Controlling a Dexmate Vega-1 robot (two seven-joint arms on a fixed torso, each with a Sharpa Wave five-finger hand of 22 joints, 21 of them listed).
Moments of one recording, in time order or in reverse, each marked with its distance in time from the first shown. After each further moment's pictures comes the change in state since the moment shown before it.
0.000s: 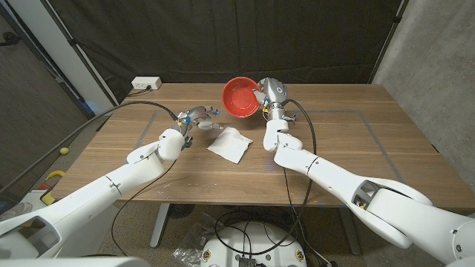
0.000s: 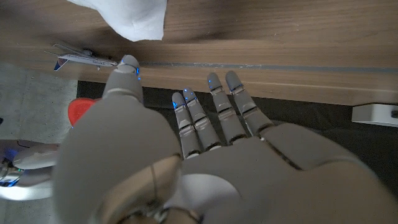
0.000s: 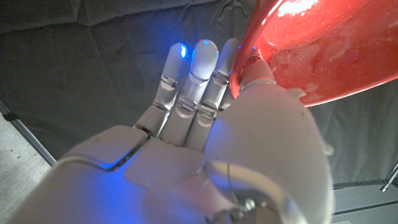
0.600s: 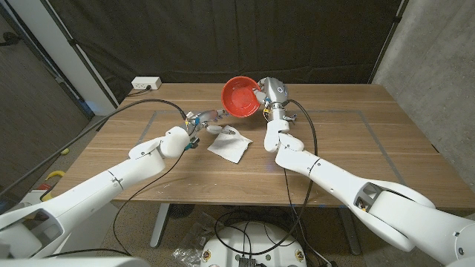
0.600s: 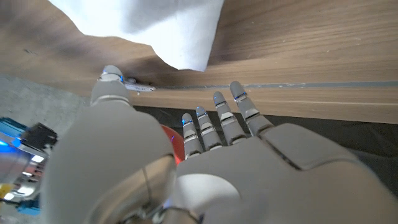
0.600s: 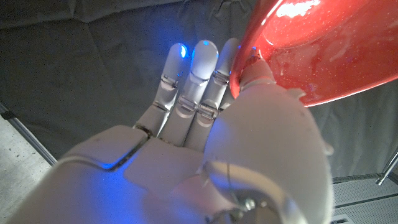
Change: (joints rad) left arm -0.065 0.033 0.054 -0.036 0.032 -0.037 -0.235; left_hand -0.084 -0.034 -0.105 0.066 -0.008 -0.287 -0.032 -0.159 0.008 -0.329 0.099 -0.087 0.017 -0.238 0.013 -0.130 0.023 -0.131 0.065 -0.023 -0.005; right arm -0.014 -0.008 0.010 -0.020 -0.013 0.010 0.000; right_hand 0.000 0.000 0.000 0.000 0.000 0.005 -0.005 -0.012 0.008 0.005 -0.006 -0.012 0.009 0.002 -0.001 -0.008 0.020 0.000 0.000 0.000 -0.005
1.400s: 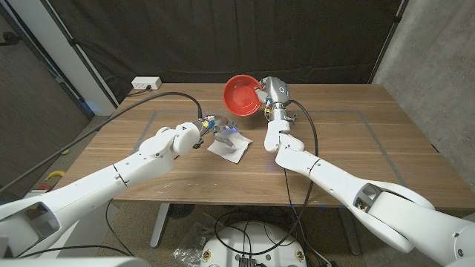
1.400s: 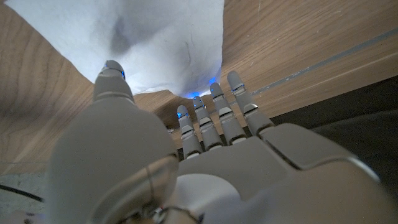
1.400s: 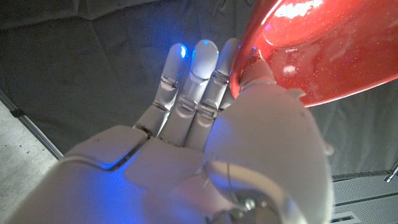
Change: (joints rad) left arm -0.063 0.023 0.121 -0.180 0.392 0.224 -0.288; left_hand 0.053 0.011 -0.028 -0.011 0.015 0.115 0.014 0.035 0.002 0.136 0.010 0.054 0.002 0.107 -0.004 0.039 -0.007 0.110 -0.008 0.058 0.000; right arm -0.006 0.009 0.016 0.012 0.004 0.010 -0.027; right_hand 0.000 0.000 0.000 0.000 0.008 0.000 0.000 -0.008 0.006 0.005 0.005 -0.014 0.014 0.002 -0.001 -0.022 0.016 -0.004 -0.004 0.006 0.003
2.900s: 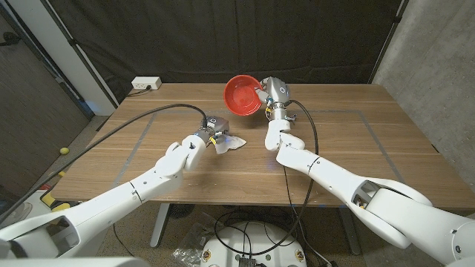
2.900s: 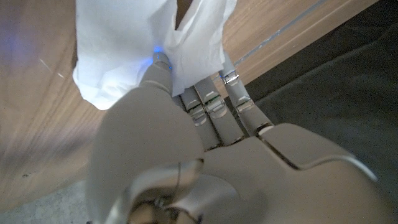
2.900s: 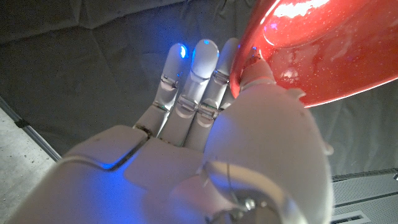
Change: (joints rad) left arm 0.099 -0.104 -0.002 0.139 0.290 0.021 0.331; left_hand 0.330 0.222 0.117 -0.030 -0.145 0.714 0.130 0.197 -0.006 0.701 -0.066 0.115 0.055 0.658 -0.156 0.142 0.045 0.262 -0.110 0.275 -0.005; right arm 0.019 0.011 0.011 0.056 0.043 0.058 -0.009; right_hand 0.000 0.000 -0.010 -0.001 -0.001 0.011 0.000 -0.020 0.010 0.008 -0.003 -0.034 0.016 0.010 0.001 -0.034 0.026 -0.003 0.004 0.002 -0.003
